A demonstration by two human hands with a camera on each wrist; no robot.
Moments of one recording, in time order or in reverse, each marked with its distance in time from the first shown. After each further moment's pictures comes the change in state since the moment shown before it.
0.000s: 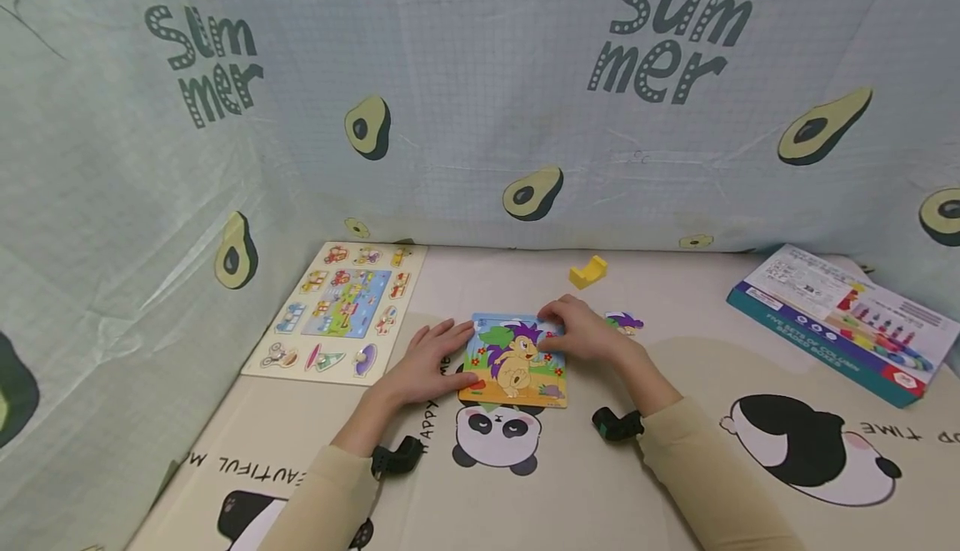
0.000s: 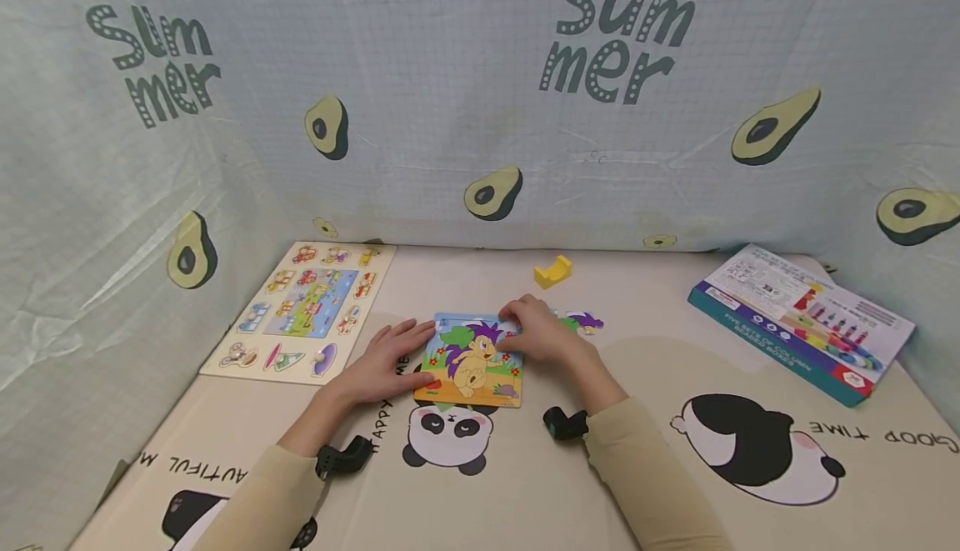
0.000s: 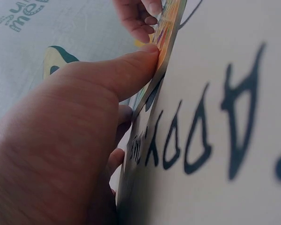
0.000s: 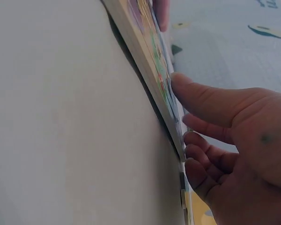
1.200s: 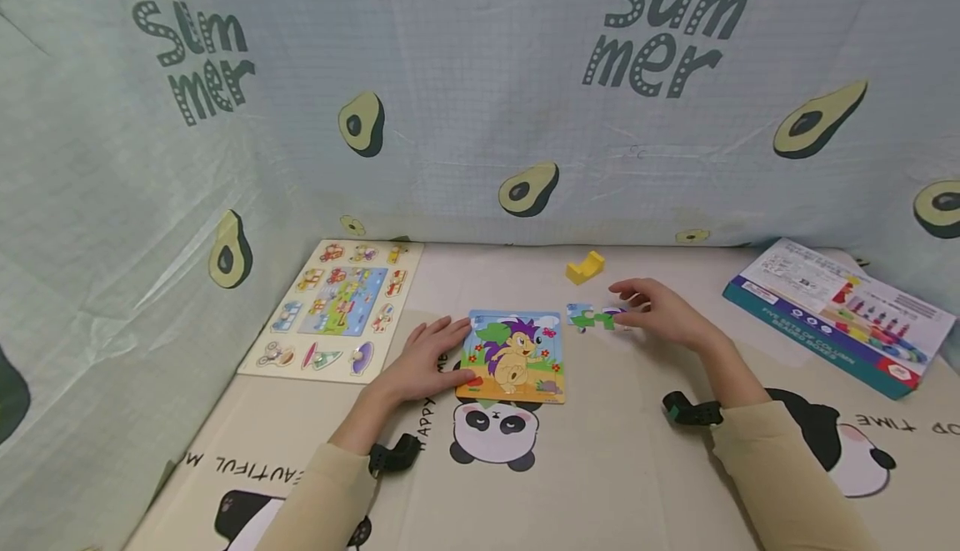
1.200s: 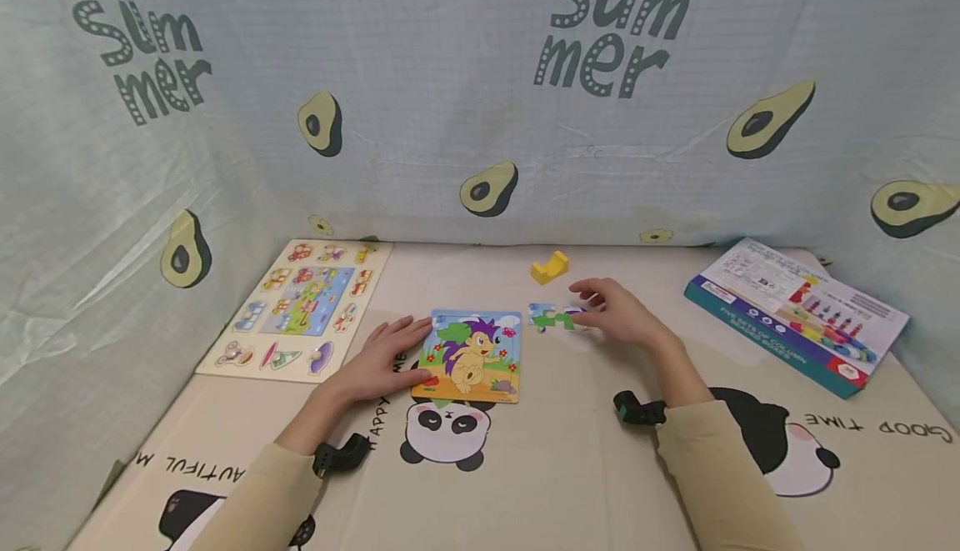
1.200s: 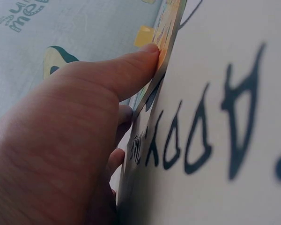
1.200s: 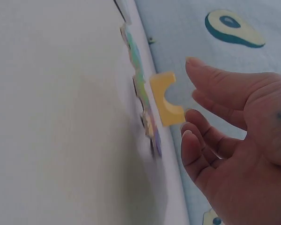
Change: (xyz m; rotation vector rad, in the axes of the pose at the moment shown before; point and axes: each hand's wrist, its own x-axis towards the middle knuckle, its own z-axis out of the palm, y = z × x) left_hand 0.001 -0.001 0.002 0.004 0.003 0.009; right_hand -0.053 0.076 -0.066 0.173 0.112 -0.001
